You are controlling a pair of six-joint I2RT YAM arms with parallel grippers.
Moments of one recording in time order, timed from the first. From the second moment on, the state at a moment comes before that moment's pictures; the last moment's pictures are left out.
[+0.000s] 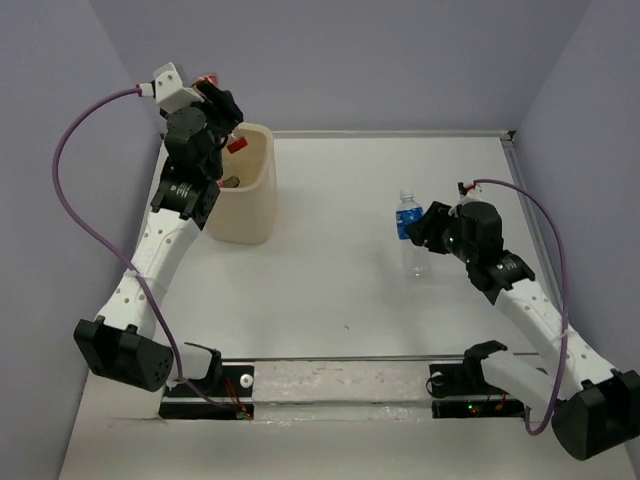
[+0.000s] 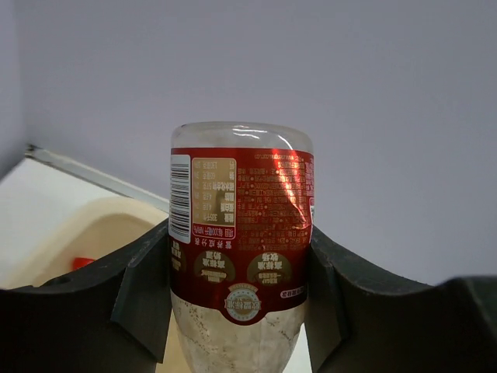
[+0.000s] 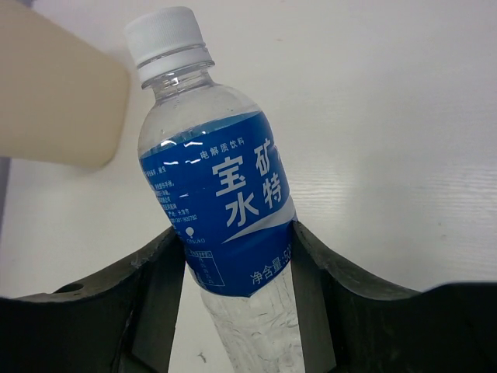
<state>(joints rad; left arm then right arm) -0.32 1.31 1.42 -0.01 -0.42 -0.45 0.30 0.95 0.74 -0.26 -0.07 0.56</state>
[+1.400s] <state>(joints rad) -0.27 0.34 0.67 -0.23 -0.41 -0.45 0.86 2.32 2.38 0.27 -0.06 0.33</state>
